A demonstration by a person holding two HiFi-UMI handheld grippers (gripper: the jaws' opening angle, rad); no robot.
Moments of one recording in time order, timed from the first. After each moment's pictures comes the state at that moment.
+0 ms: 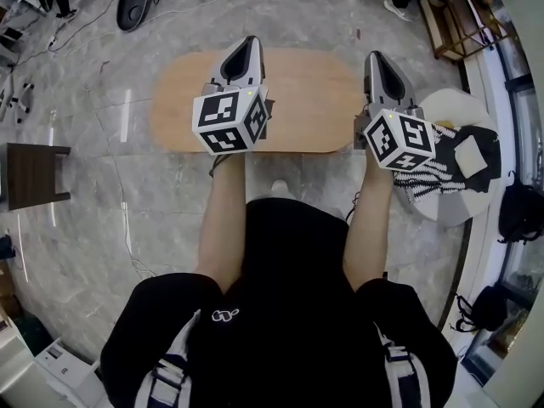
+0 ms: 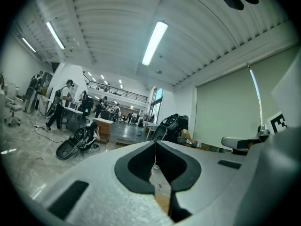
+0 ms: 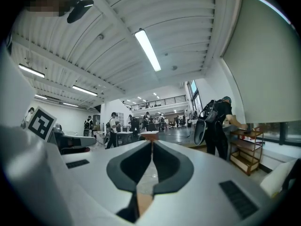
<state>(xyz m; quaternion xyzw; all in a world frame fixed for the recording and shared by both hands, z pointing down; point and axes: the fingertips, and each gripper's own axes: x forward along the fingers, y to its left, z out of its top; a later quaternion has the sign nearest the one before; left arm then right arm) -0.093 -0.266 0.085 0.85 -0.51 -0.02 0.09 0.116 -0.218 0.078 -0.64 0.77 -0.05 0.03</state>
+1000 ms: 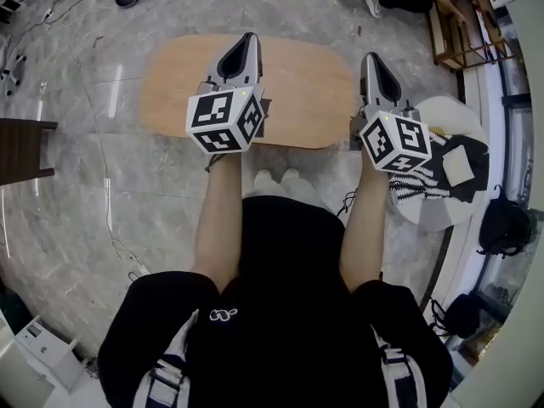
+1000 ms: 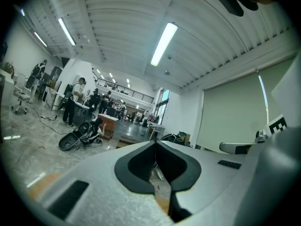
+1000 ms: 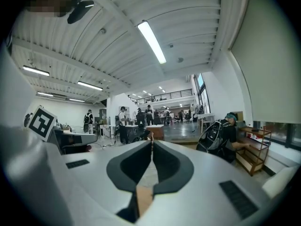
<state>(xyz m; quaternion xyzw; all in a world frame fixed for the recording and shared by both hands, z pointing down) -0.085 -0.271 0.104 0.83 -0.54 -0.04 0.13 0.122 -0.239 0.096 -0.61 0.79 -0.07 0.00</state>
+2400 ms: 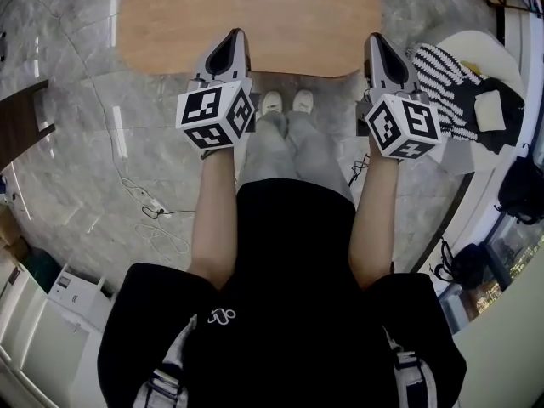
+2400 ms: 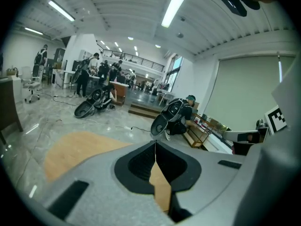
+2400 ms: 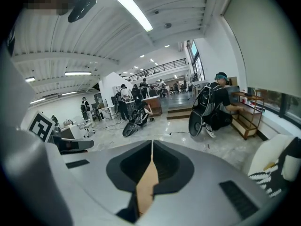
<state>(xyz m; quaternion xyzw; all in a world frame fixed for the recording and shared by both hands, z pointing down) -0.085 -0.227 0.317 0.79 -0.54 0.12 0.26 0.141 -0.213 0.294 -0.59 0.77 -0.23 -0.09</state>
